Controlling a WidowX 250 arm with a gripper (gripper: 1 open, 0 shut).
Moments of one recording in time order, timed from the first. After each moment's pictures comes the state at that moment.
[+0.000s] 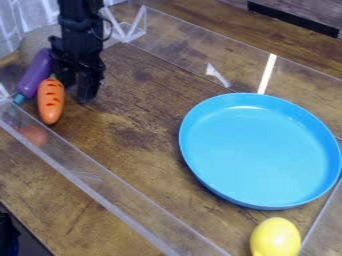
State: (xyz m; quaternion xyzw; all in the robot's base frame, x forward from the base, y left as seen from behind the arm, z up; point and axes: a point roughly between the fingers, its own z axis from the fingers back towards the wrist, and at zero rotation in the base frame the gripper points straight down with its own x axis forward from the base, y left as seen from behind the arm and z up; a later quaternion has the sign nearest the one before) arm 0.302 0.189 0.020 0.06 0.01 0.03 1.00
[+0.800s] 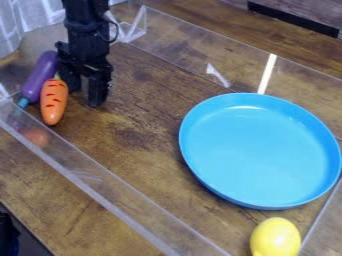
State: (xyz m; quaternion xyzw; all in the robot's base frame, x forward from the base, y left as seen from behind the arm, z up) arm 0.305 0.185 0.018 0.04 0.02 0.05 1.00
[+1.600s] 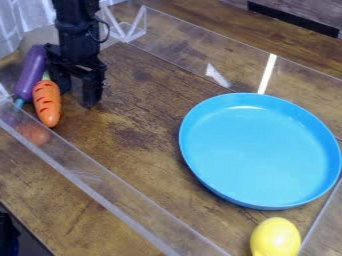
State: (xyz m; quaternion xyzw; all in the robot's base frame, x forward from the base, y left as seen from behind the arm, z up) arm 0.295 0.189 0.019 0.05 0.02 0.11 0.99
